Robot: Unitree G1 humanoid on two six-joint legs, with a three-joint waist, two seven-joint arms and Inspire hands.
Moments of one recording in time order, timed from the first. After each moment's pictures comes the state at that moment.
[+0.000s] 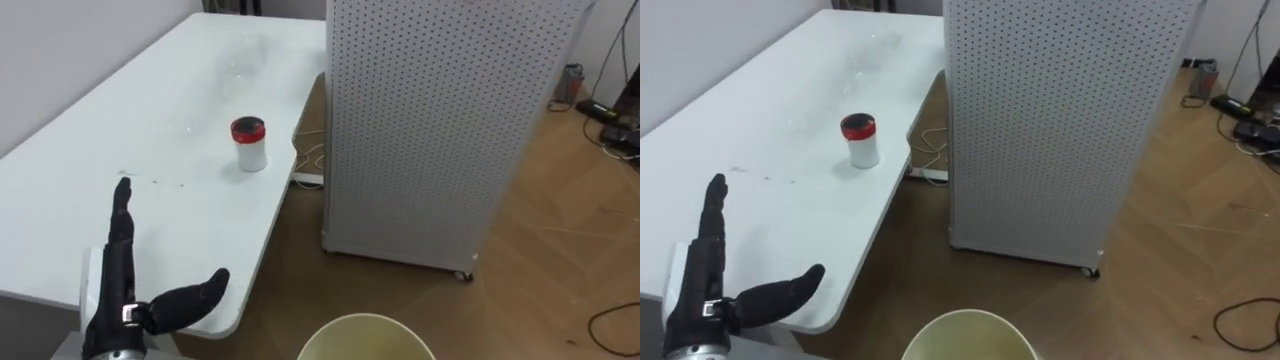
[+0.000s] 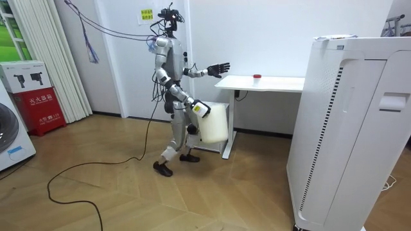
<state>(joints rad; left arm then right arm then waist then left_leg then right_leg) 0.14 0.22 -0.02 0.11 0.18 -0.34 0.42 0.15 -0.24 0.14 0.63 0.24 -0.17 0.07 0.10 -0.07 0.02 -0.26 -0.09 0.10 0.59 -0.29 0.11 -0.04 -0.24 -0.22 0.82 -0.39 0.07</state>
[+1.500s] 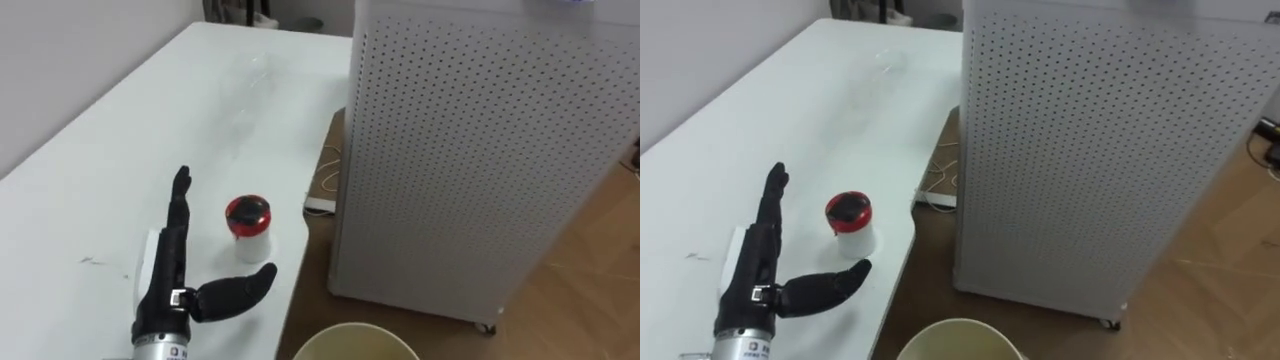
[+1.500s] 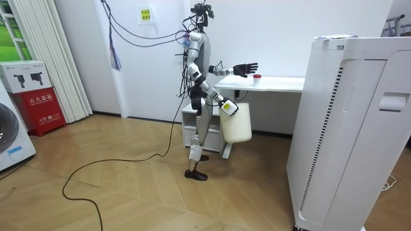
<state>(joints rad) 0.08 0.25 -0.19 0.12 0.12 -0.32 0.40 0.14 -0.26 0.18 0.66 0.22 -0.15 0.11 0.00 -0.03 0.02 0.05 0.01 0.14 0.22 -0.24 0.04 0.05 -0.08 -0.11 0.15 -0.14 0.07</state>
